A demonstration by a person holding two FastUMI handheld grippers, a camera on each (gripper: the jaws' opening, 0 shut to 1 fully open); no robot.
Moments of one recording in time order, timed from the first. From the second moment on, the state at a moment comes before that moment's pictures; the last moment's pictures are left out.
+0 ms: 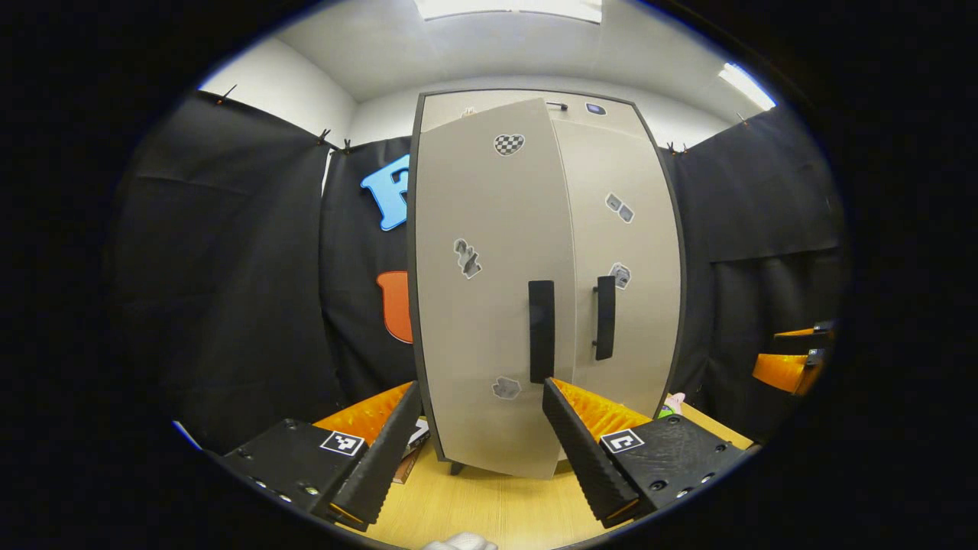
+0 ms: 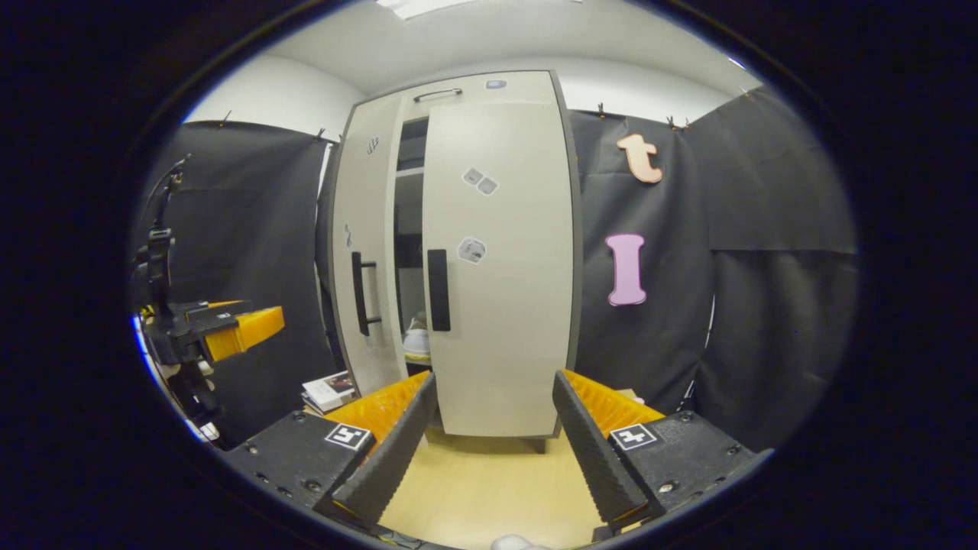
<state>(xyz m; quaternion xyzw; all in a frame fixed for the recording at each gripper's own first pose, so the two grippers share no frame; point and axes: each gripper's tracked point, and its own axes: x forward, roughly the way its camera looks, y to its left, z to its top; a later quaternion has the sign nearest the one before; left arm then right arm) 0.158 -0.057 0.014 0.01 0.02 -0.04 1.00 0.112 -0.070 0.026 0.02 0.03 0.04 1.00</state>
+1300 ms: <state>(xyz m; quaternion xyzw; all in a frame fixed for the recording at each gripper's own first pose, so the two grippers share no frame) 0.123 -0.047 -0.001 0.00 0.04 -0.04 1.00 0.111 -0.070 0.027 0.02 0.02 0.02 1.00</state>
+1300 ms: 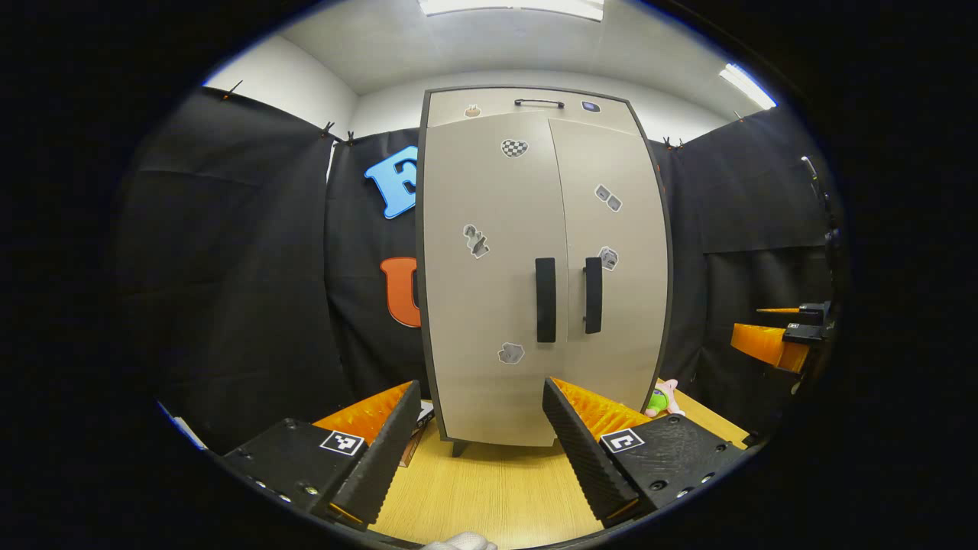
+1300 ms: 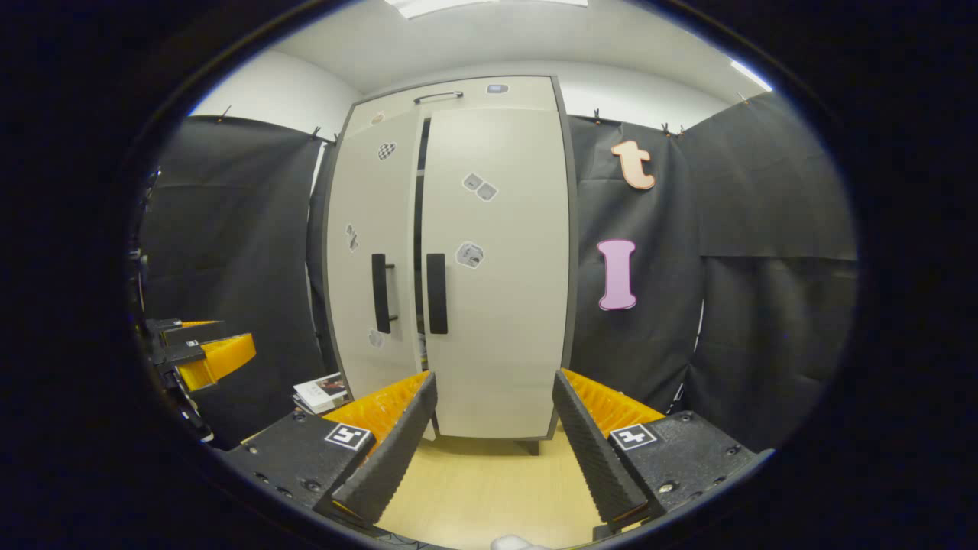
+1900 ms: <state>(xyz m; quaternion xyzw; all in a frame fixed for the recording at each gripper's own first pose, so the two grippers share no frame) 0.125 -0.041 -0.002 0.01 0.04 -0.04 1.00 0.112 -0.065 0.022 0.02 0.03 0.02 1.00</state>
